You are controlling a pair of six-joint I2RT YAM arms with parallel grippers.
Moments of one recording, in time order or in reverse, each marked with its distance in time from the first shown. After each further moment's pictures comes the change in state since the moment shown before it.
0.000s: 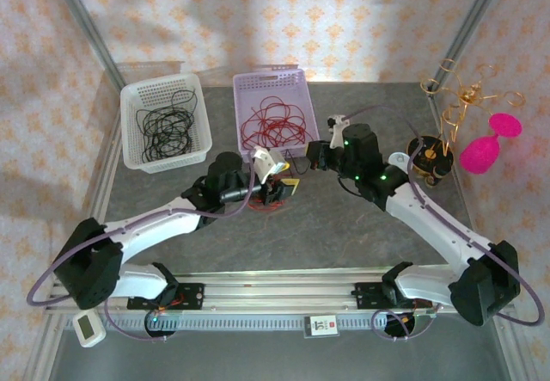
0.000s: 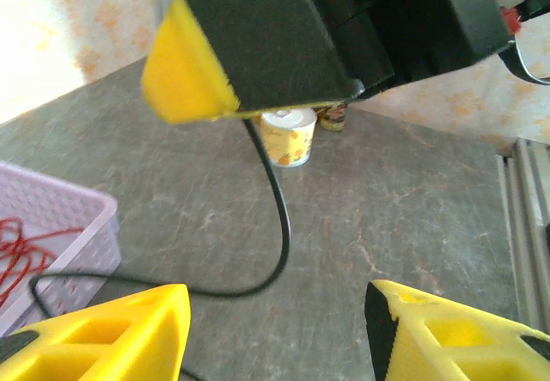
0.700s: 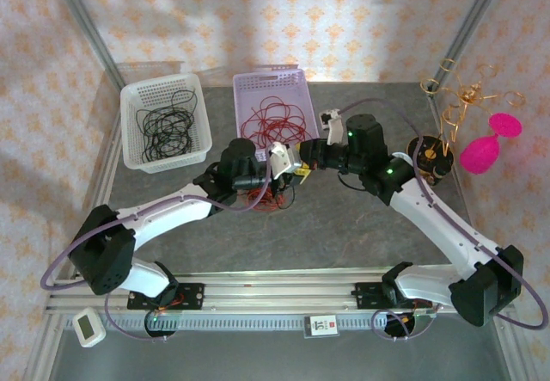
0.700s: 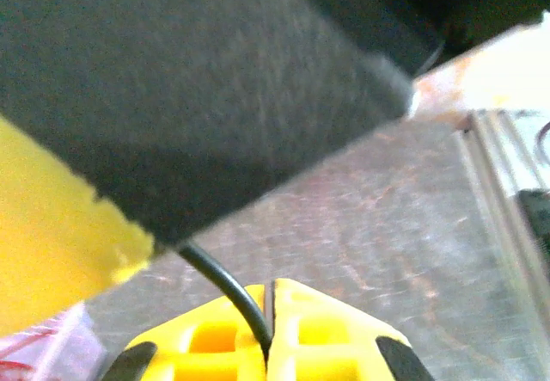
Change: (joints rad) left arm -0.012 0.095 0.145 -0.046 0.113 0.177; right arm 0.001 -0.001 0.113 -0.089 -0.239 0.028
